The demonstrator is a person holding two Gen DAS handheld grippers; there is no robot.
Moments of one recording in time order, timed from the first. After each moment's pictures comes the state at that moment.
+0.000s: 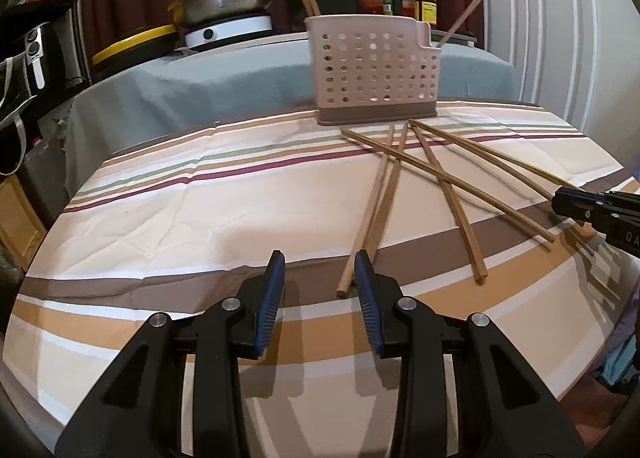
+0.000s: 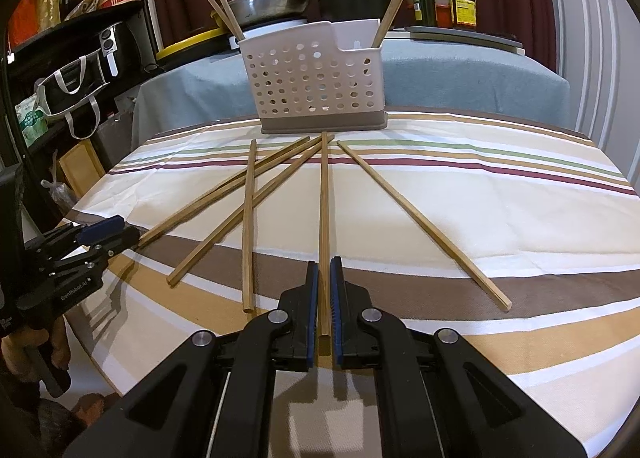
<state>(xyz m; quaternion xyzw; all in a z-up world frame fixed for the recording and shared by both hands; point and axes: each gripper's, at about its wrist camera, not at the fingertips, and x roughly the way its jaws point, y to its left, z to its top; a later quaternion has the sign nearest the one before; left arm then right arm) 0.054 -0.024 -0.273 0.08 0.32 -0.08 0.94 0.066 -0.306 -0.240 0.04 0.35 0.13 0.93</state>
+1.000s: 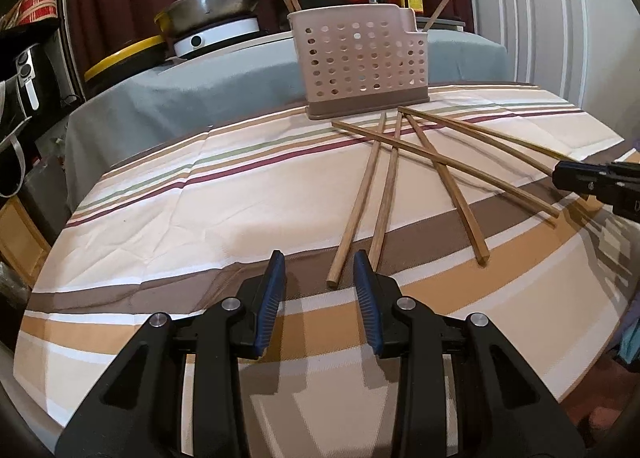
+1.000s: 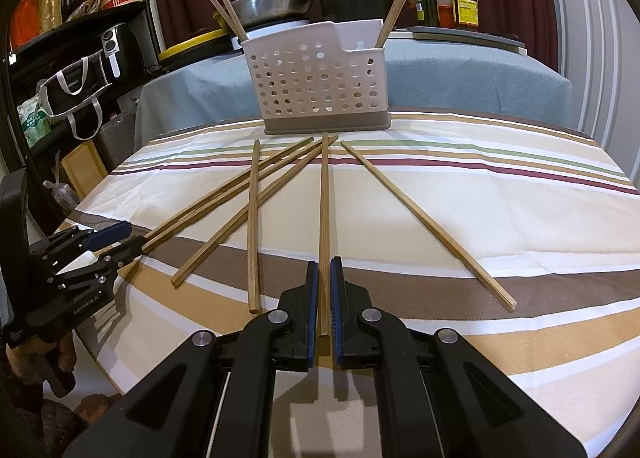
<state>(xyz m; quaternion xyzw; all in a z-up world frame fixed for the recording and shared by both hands) 0.053 -0.033 -0.281 0.11 0.32 -0.09 0.94 0.064 -0.306 -0.238 0.05 0.34 0.13 0.93</state>
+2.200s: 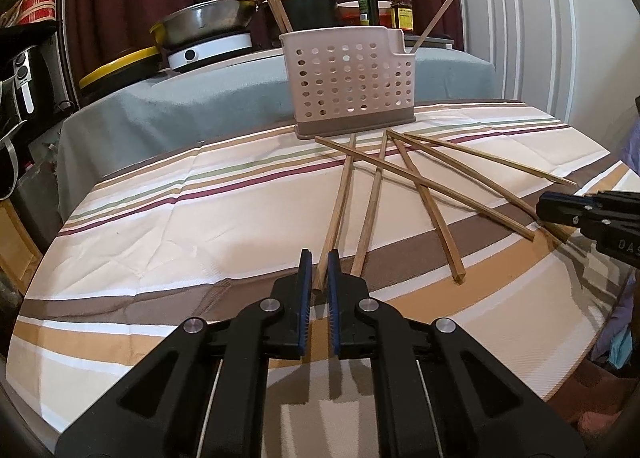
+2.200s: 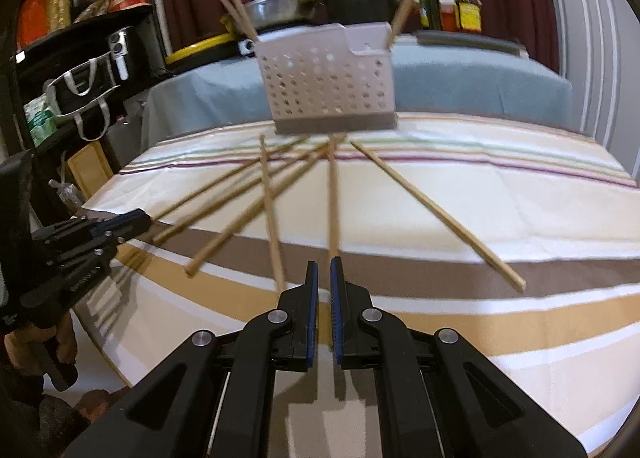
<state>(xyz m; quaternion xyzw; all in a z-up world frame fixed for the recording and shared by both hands) 0.046 -0.036 -0.270 0.10 0.30 -0.11 0.94 0.052 -0.296 -0.240 0.04 0.33 0.14 0.93</state>
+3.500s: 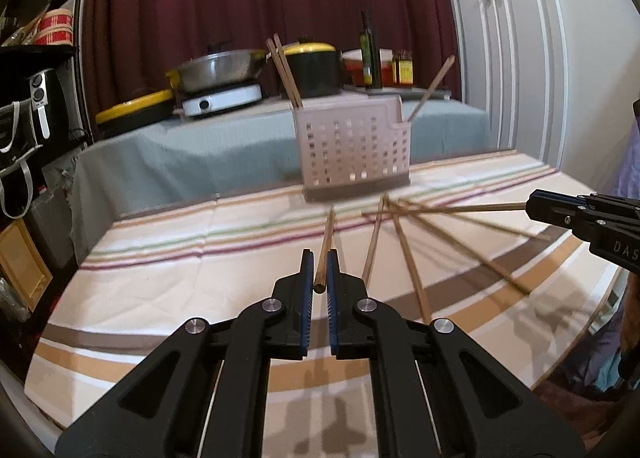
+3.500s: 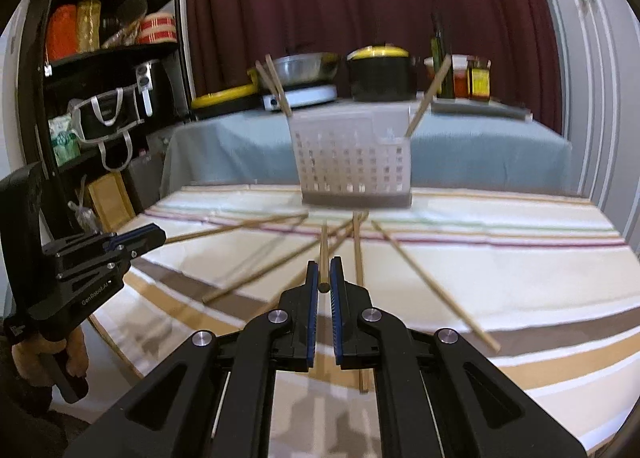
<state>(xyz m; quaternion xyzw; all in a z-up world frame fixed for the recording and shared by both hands) 0.018 -0.031 -0.210 0.08 0.22 -0.11 0.97 0.034 -0.292 -0.176 0.04 0.24 0.16 0.96</state>
